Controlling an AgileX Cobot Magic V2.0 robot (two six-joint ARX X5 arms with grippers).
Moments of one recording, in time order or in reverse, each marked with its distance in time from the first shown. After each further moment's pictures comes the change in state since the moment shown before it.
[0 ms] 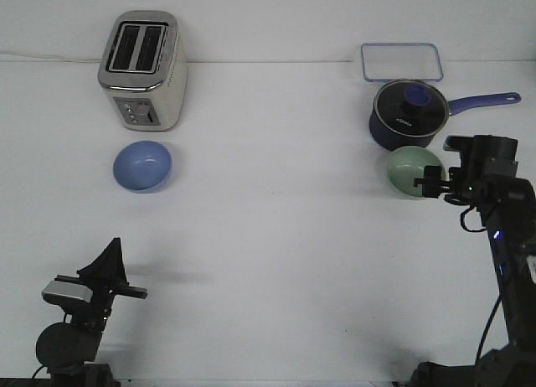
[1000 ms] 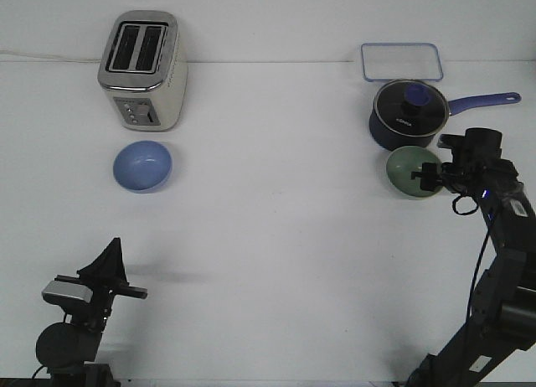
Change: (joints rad) left arm 0.000 0.000 0.000 0.000 0.000 0.000; right arm -0.064 0.351 0.075 0.137 -0.074 -0.023
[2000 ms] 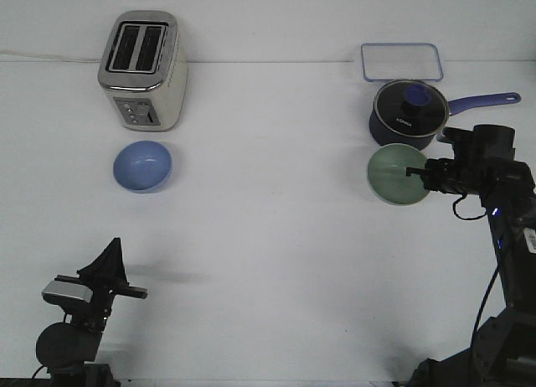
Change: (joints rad) left arm 0.000 0.000 0.000 0.000 0.000 0.000; right arm 0.064 -0.242 0.007 -0.196 -0.229 0.062
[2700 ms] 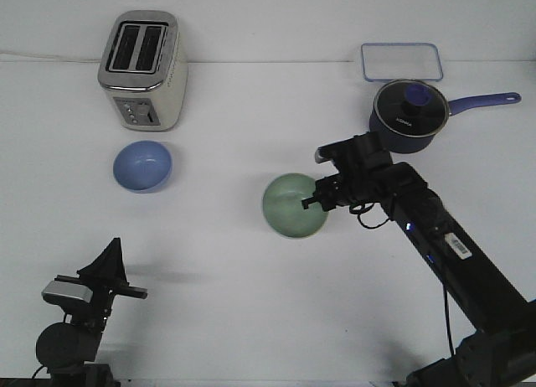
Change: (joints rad) left arm 0.000 0.000 0.000 0.000 0.000 0.000; right arm 0.584 0.037 0.000 0.022 -0.002 0.084
